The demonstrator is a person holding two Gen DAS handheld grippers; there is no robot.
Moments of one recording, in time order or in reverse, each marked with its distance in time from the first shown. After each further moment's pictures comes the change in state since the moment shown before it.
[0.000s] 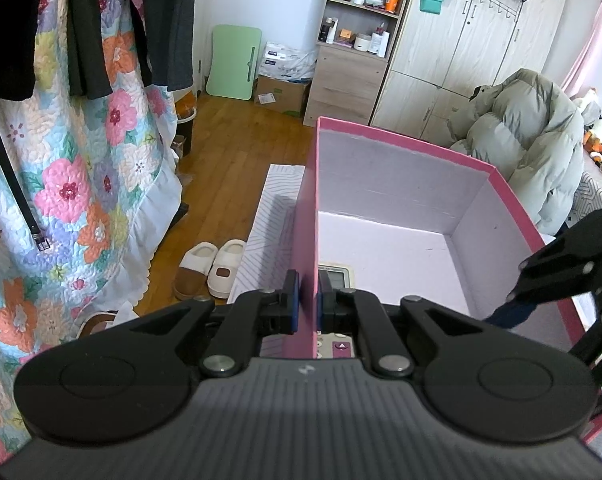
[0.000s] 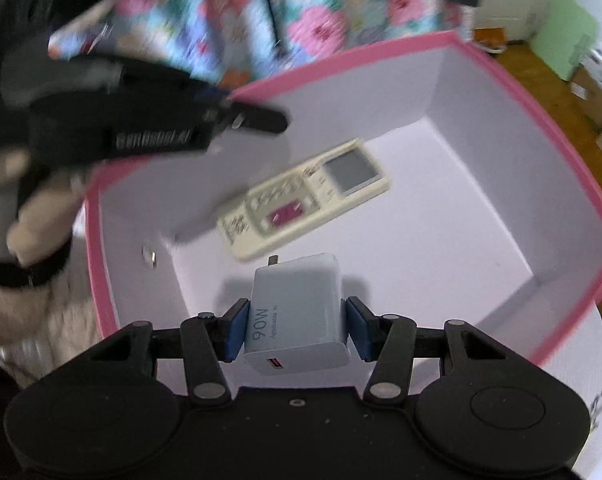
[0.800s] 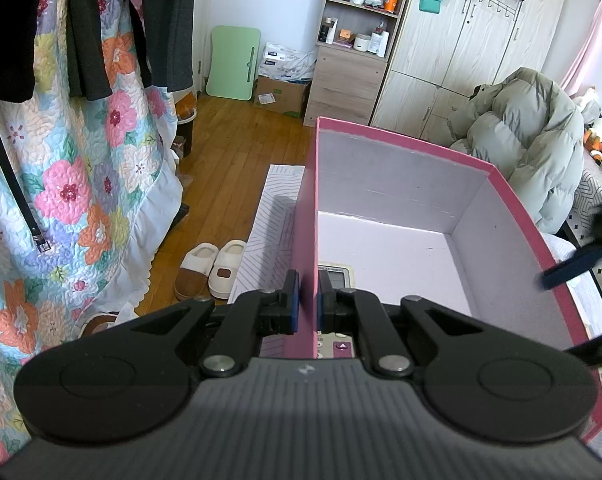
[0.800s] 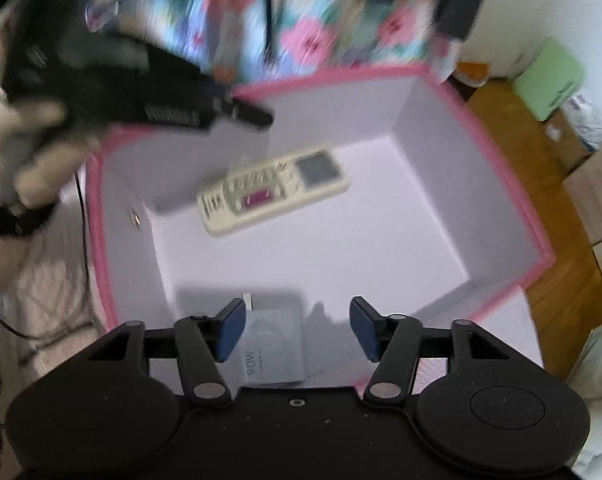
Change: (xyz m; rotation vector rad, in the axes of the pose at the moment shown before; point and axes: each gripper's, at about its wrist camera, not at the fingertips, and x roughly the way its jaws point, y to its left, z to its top) left arm 0.000 0.000 0.001 -0.001 0.001 0.000; right arm -0.068 0.007 -0.044 -0.001 -0.080 -0.148
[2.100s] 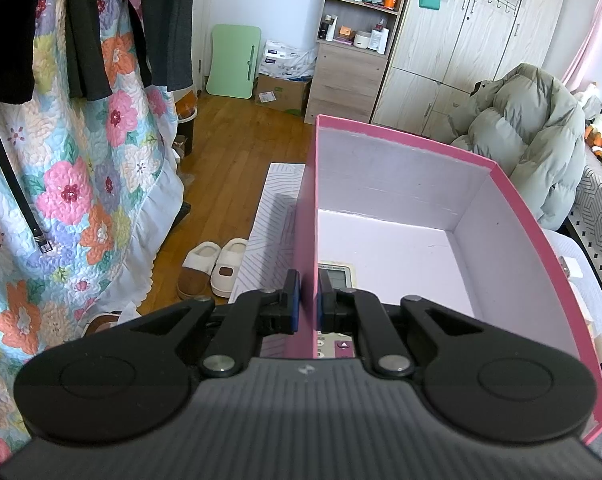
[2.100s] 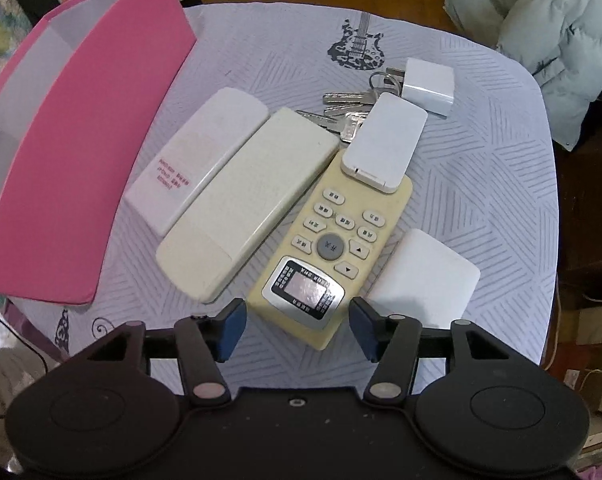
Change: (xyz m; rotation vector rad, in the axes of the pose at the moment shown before) left arm 0.001 -0.003 0.005 0.010 0.008 0.007; right arm 0.016 -0.053 -0.213 0.938 0.071 -0.151
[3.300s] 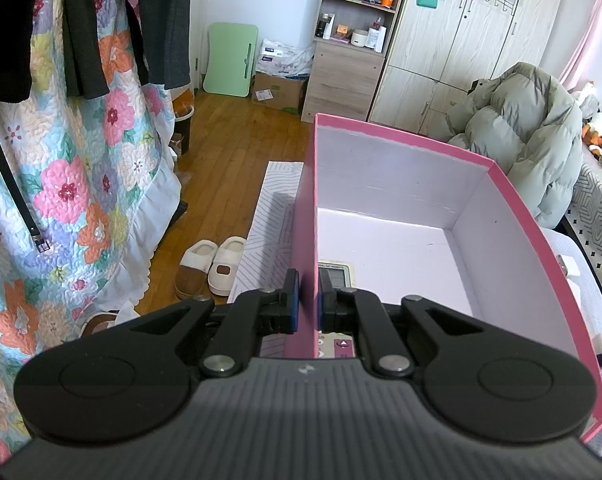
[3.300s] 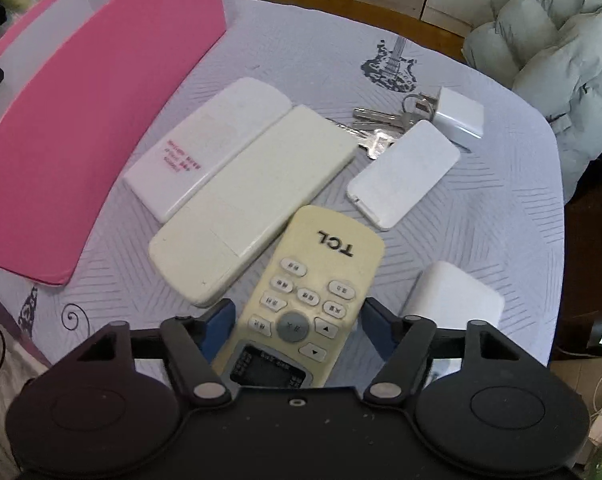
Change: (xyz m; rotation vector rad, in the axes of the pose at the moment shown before) left arm 0.002 -0.004 -0.001 0.002 0.004 -0.009; right arm 0.024 0.019 0.003 -0.187 -0.060 -0.093
